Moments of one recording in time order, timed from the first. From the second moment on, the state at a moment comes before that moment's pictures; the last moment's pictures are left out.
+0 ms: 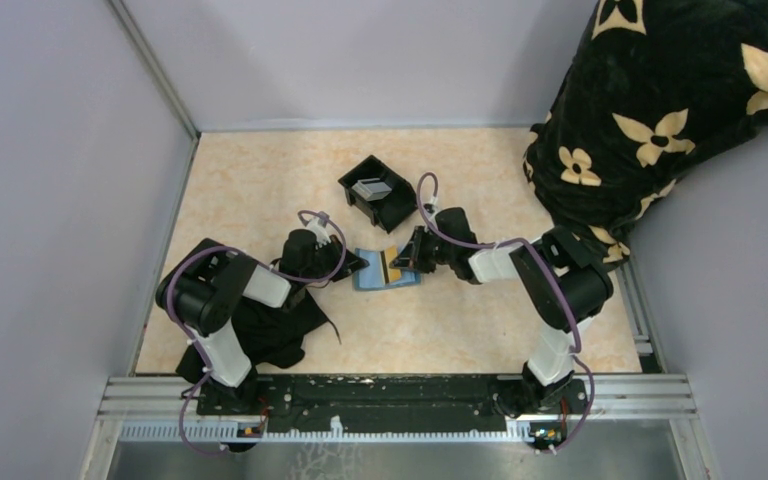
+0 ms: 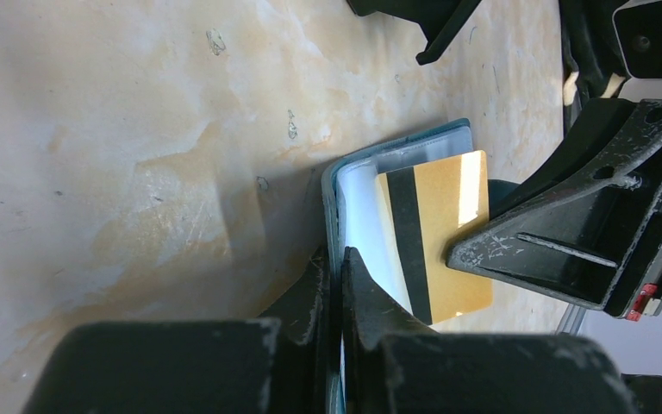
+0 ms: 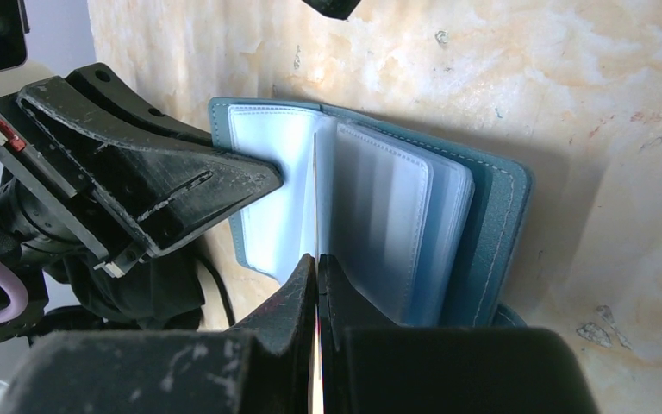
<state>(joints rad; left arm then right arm) -0.48 1.77 0.47 0.84 0.30 -0.82 0.53 1.77 0.74 0.41 -0.47 0.81</state>
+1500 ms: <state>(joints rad) -0.46 1.81 0.47 0.91 0.37 -0.82 0.51 1.89 0.66 0.70 -0.56 1.09</state>
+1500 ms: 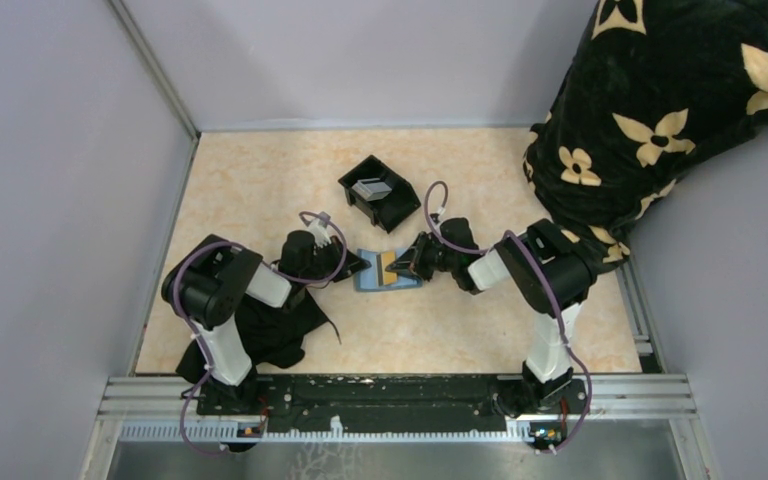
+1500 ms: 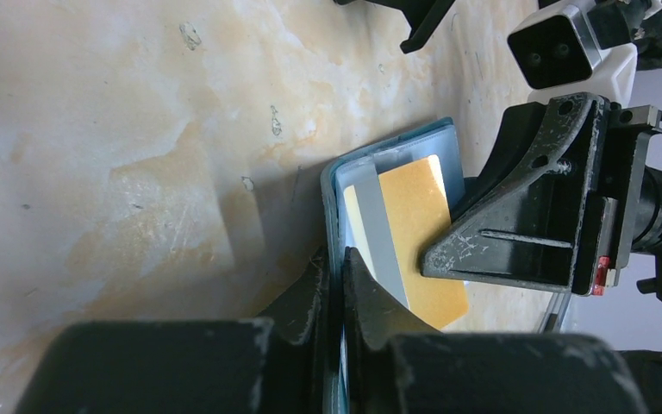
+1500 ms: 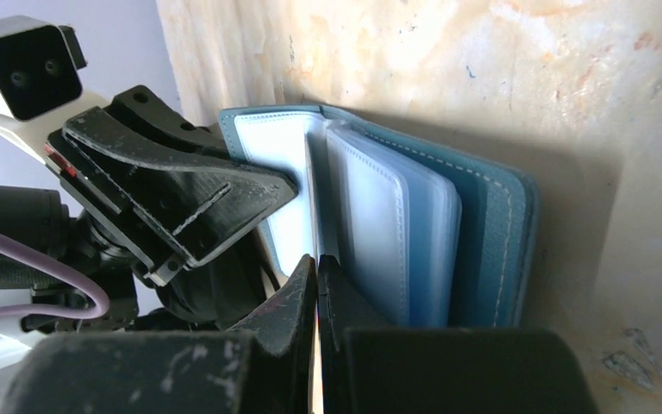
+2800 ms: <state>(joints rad) -0.44 1.93 0.43 1.17 0.50 -0.89 0.59 1.90 0.78 0.50 -0.51 0.96</state>
